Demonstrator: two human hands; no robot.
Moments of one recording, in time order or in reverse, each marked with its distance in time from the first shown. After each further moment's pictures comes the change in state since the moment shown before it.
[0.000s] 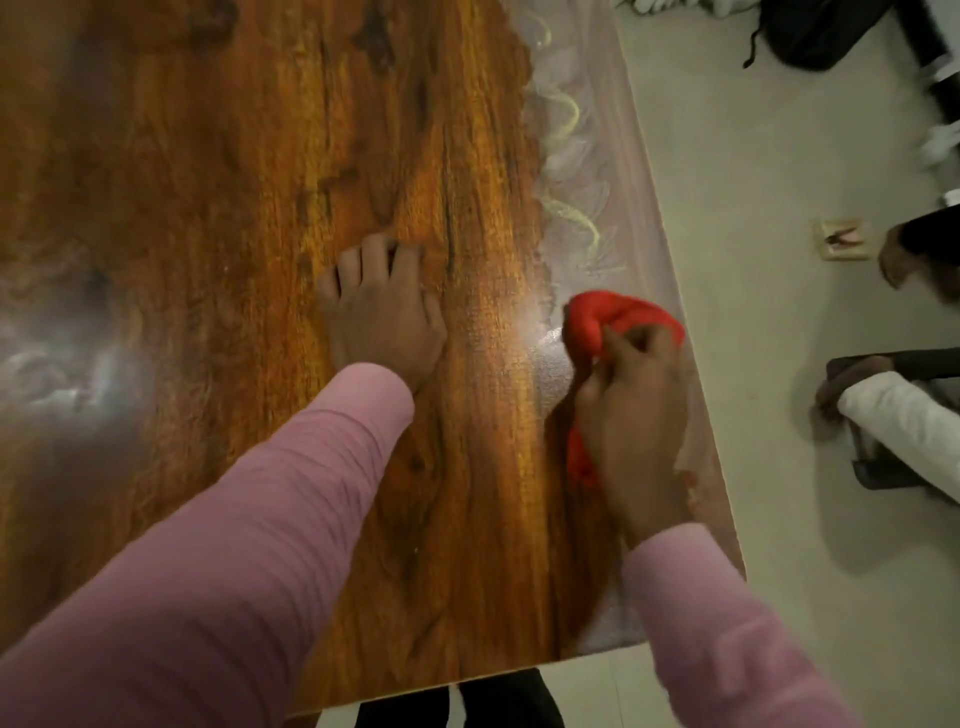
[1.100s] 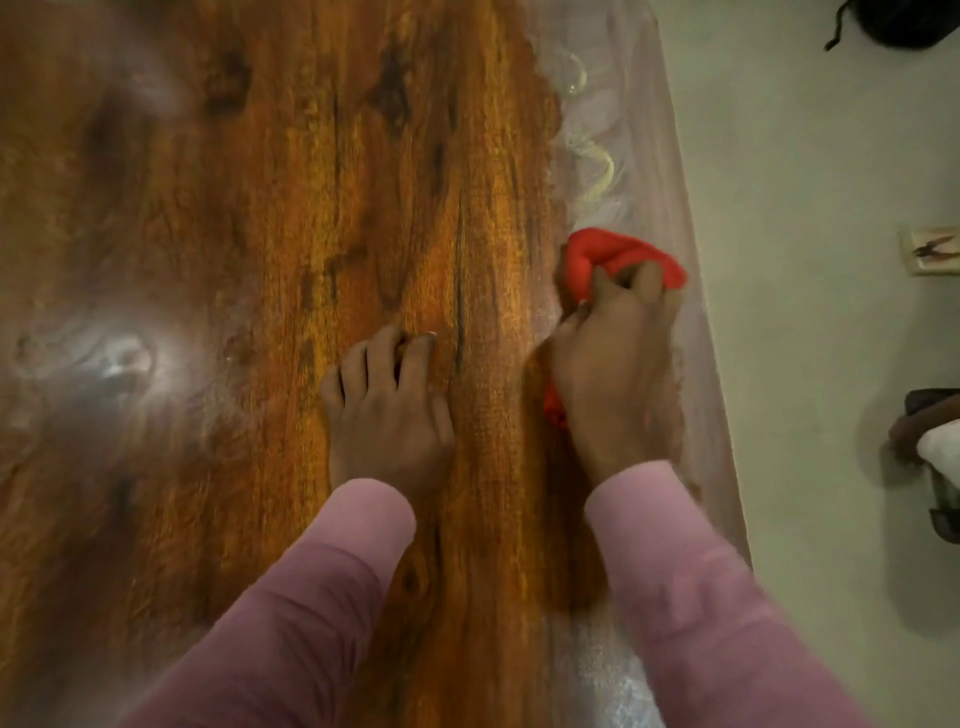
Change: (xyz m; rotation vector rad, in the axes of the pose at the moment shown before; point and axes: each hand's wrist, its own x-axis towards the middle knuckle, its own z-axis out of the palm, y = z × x) left_hand 0.003 0.001 0.011 0.063 -0.024 -0.019; right_hand 0.124 -0.055 0.035 0.023 0.044 -0.023
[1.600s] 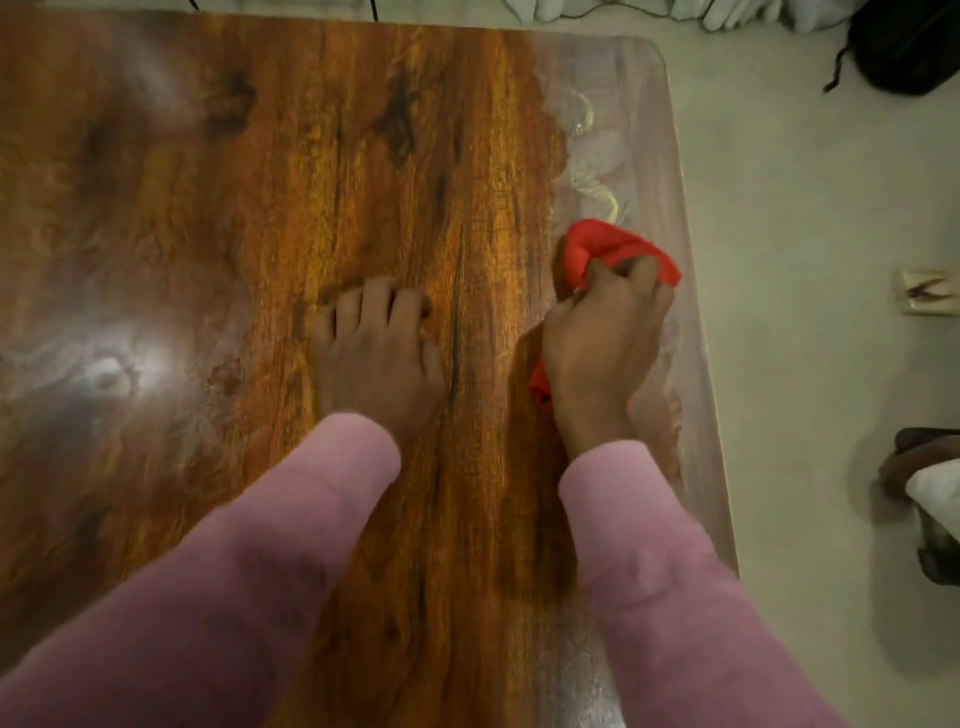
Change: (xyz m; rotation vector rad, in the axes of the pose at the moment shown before) left_hand 0.077 0.000 -0.005 -0.010 0.066 0.032; right_hand 0.044 -0.022 0.014 0.067 0.052 0.071
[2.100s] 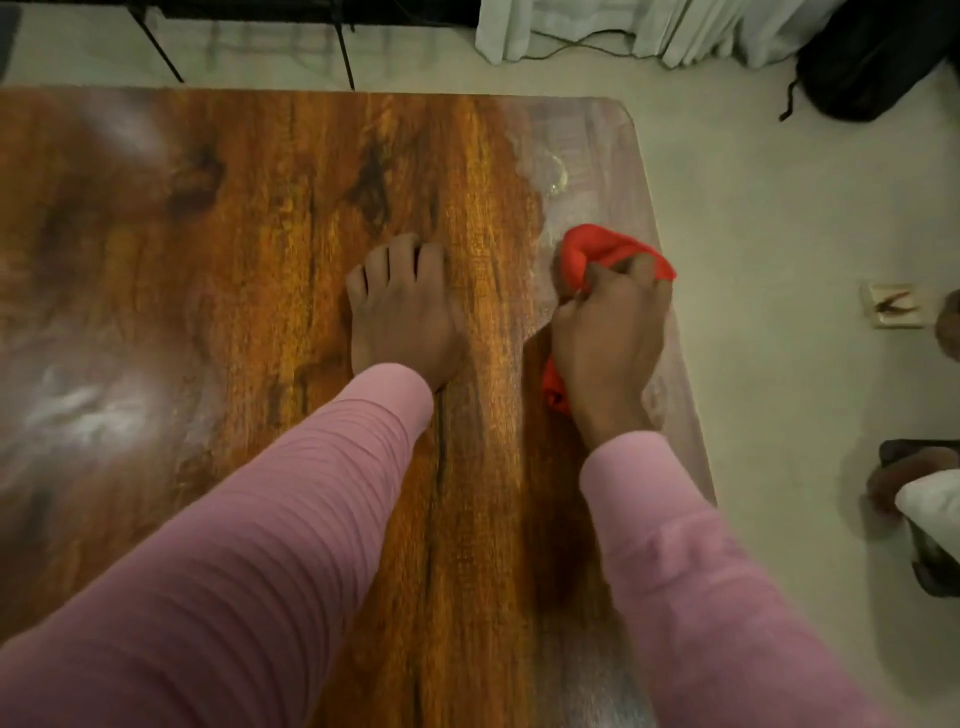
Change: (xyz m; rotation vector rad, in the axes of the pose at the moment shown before) left_hand 0.101 0.027 0.032 -0.002 0.006 0.040; right_hand 0.064 0.000 0.014 -0.038 0.025 -0.030
